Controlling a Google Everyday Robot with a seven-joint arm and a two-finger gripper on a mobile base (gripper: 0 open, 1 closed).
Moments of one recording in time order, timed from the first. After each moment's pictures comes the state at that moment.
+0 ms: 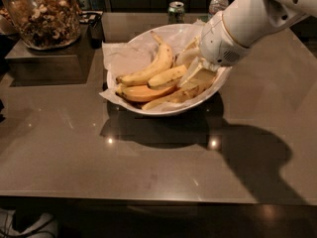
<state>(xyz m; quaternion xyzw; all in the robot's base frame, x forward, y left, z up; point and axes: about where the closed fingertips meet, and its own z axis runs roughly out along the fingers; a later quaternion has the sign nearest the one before) 0.545 -0.077 0.929 -0.70 0.64 0.07 0.30</state>
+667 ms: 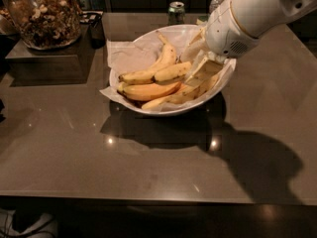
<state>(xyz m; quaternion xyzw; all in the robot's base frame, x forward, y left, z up) 0.542 -0.084 0.954 -0.69 0.65 0.05 0.31</state>
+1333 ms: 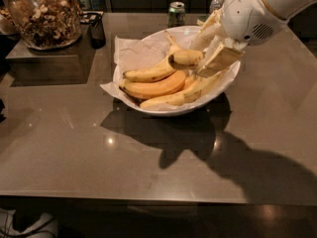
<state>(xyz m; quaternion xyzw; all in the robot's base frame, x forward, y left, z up) 0.512 -0.097 0.996 -0.70 0.64 0.04 0.32</state>
